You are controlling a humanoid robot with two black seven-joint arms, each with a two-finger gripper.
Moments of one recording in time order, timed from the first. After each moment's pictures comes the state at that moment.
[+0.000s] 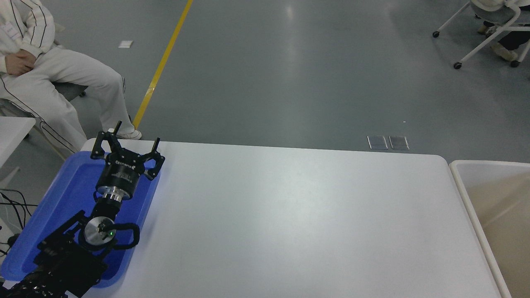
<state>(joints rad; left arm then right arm) -0.52 0.21 -0.98 -0.54 -0.09 -0.62 -0.36 1.94 -0.91 -1.50 0.90 -0.17 0.79 -0.14</state>
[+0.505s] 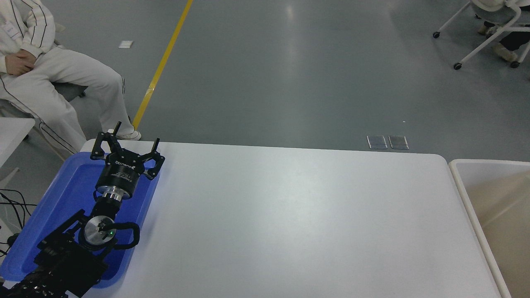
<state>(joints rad) -0.52 0.21 -0.98 -0.54 -0.09 -0.62 -0.36 1.27 -0.84 -1.00 0.36 -0.17 0.79 -0.14</state>
